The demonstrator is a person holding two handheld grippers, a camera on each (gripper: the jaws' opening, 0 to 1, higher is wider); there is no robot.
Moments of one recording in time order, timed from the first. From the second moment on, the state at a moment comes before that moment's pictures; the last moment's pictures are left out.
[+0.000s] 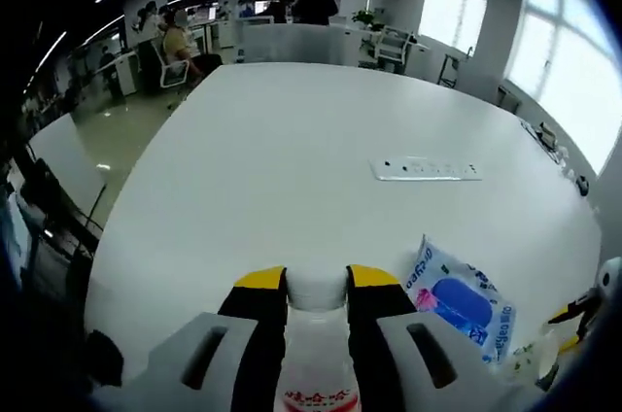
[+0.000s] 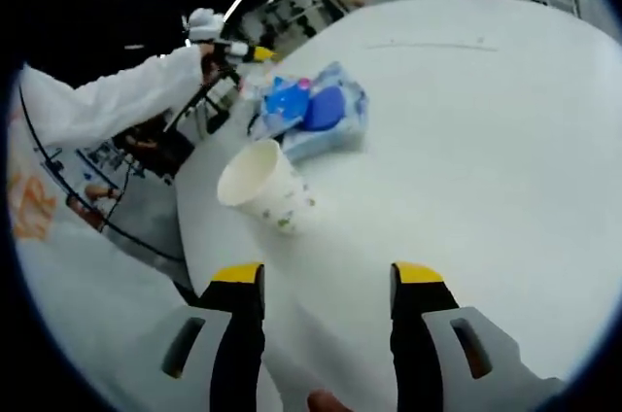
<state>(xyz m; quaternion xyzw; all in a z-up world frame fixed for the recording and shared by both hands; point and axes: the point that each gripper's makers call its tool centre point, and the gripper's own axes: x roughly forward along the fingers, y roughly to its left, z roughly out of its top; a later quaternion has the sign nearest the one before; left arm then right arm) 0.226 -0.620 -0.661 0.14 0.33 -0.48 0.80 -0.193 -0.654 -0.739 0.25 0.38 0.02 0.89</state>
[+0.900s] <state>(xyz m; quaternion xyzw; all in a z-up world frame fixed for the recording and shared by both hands) 0.156 -0.544 -0.618 0.15 0.20 -0.52 0.81 -0.200 -0.645 -0.729 0.23 0.36 0.02 0.90</state>
